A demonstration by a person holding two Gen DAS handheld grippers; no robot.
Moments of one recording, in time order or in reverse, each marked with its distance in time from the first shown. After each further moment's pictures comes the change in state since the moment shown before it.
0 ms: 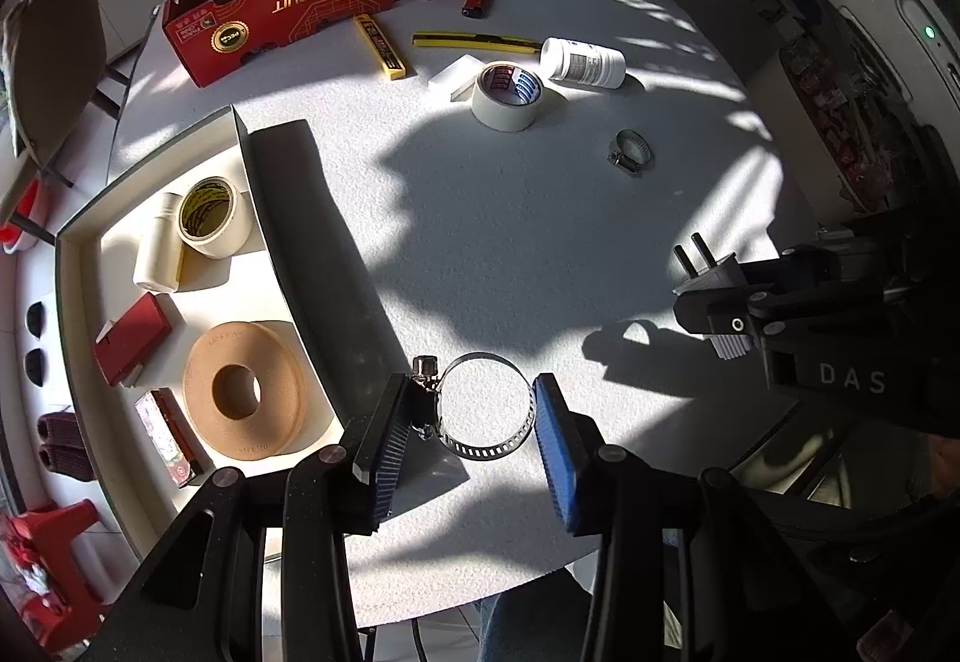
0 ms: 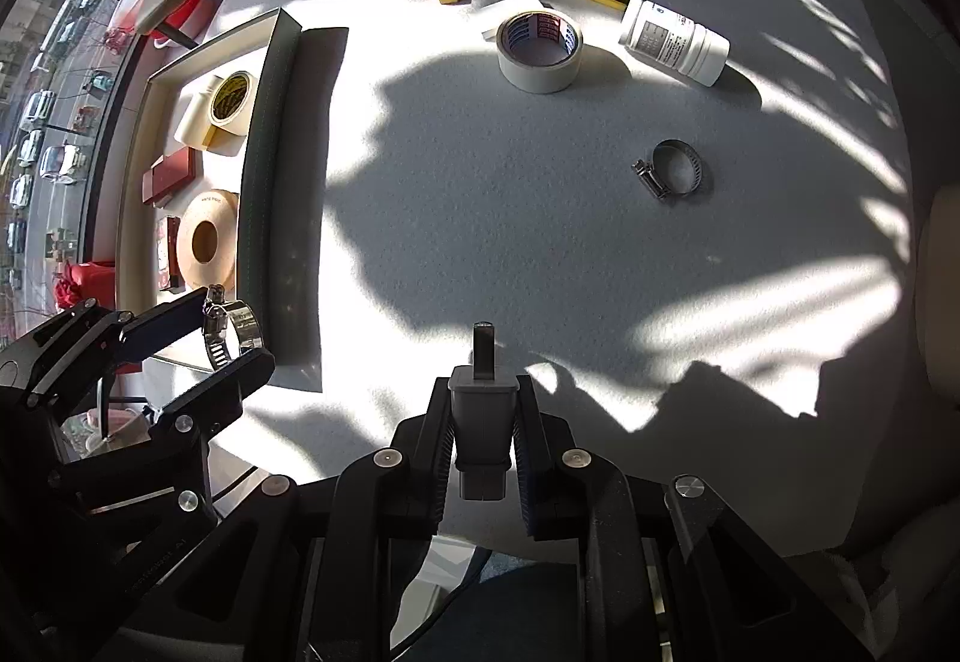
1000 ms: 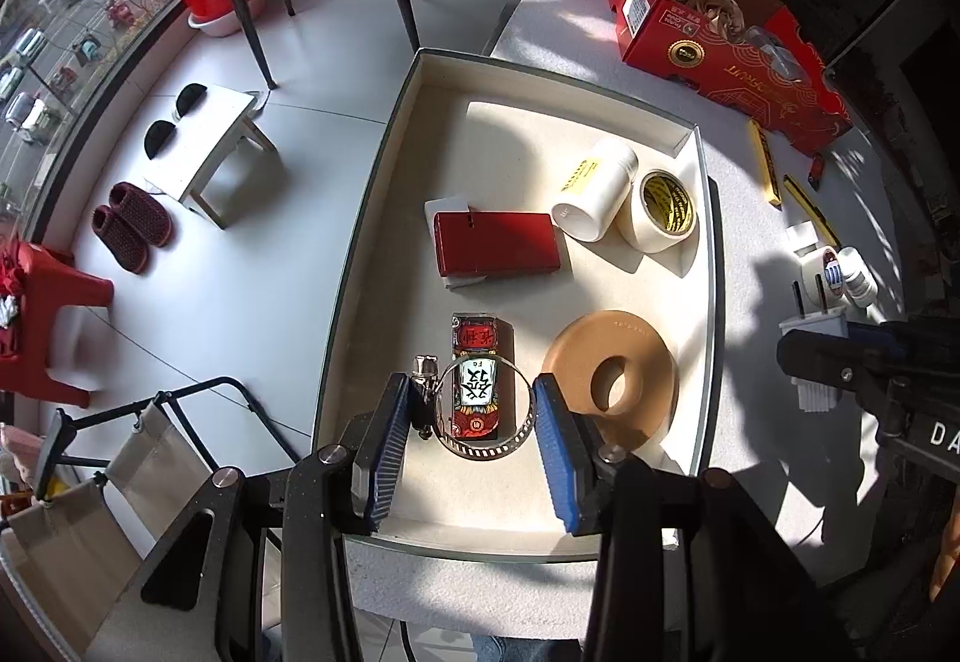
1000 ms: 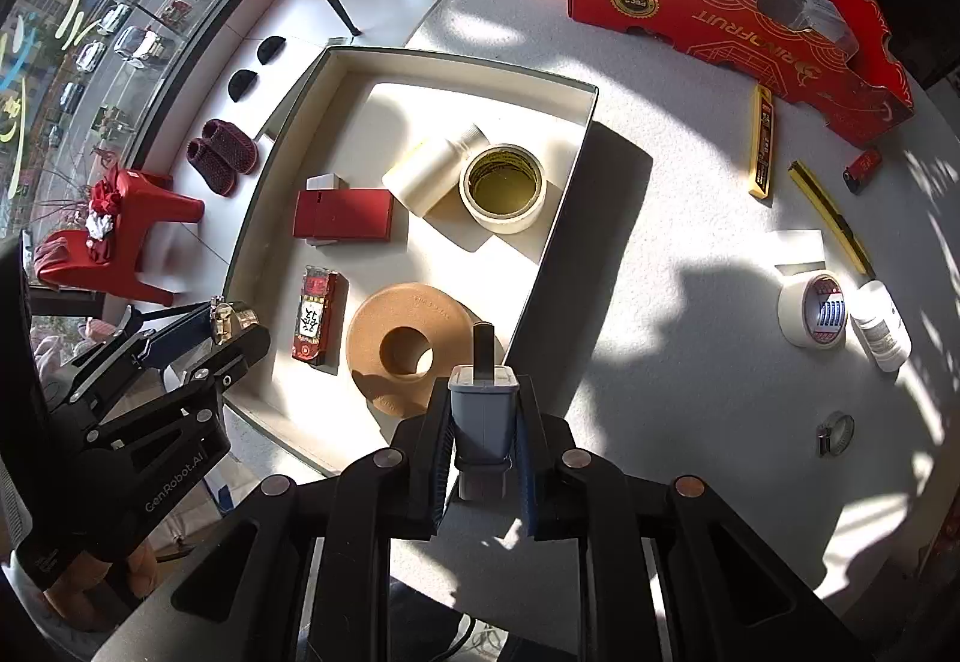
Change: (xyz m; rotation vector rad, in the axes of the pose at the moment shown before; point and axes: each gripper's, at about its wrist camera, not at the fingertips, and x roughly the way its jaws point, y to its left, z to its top) left arm -0.023 0.197 -0.068 -0.614 -0.077 0.175; right arm 0.015 0.186 0.090 -0.335 -0.052 0.043
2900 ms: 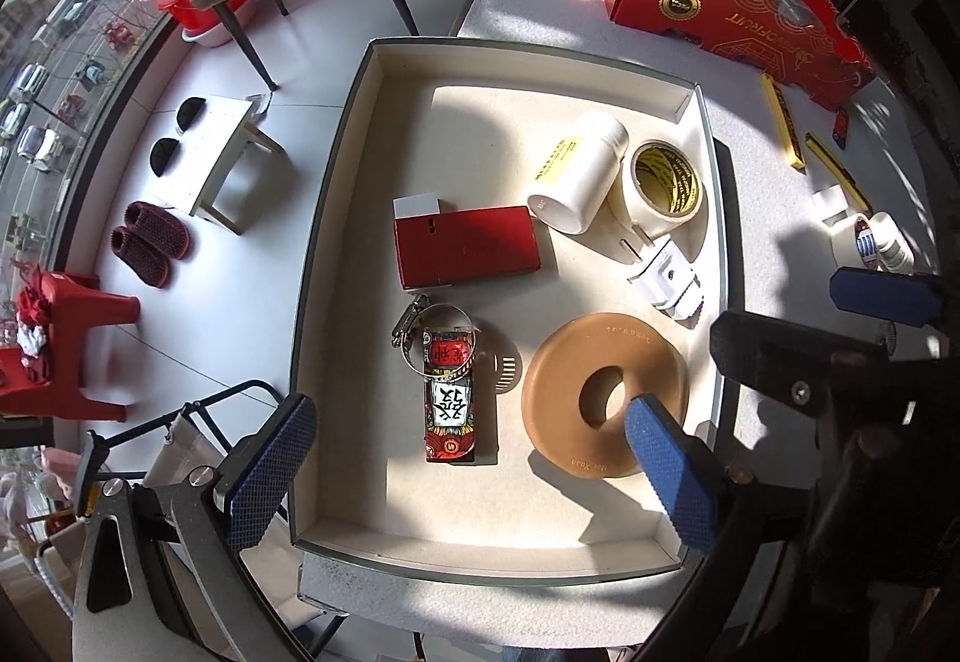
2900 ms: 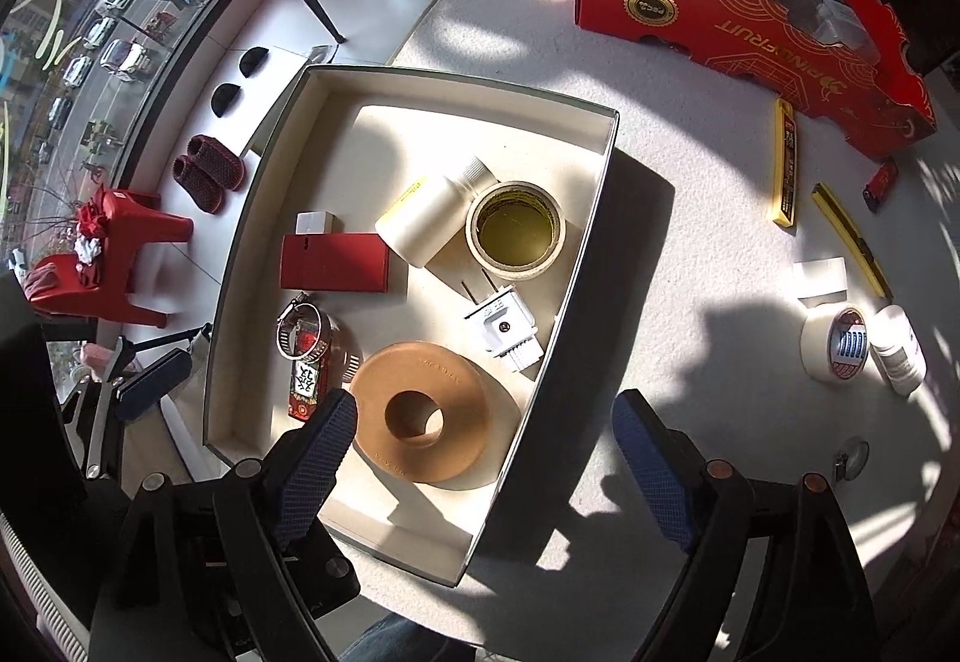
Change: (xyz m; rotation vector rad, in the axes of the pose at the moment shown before) left arm 0.020 -0.040 0.010 0.098 0.064 0.096; right arm 0.021 -0.007 0.020 0.071 -0.001 -0.009
